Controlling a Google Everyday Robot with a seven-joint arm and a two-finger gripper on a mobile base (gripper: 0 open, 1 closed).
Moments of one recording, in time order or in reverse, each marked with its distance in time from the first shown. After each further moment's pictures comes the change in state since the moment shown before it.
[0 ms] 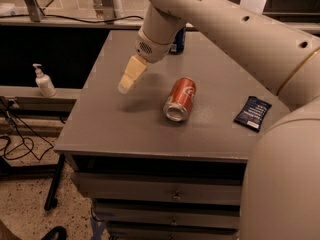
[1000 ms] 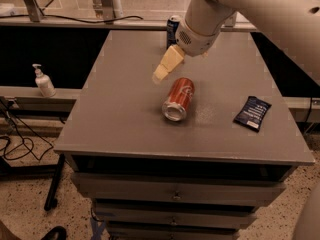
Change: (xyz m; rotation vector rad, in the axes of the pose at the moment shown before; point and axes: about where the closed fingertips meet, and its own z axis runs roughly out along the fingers) arm 0.084 -0.038 -0.071 0.134 0.050 0.286
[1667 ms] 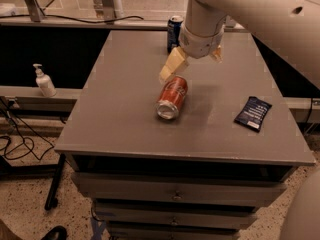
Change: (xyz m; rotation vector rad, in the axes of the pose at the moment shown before) arm 0.027 -0.026 -0.005 0.165 0.121 0.246
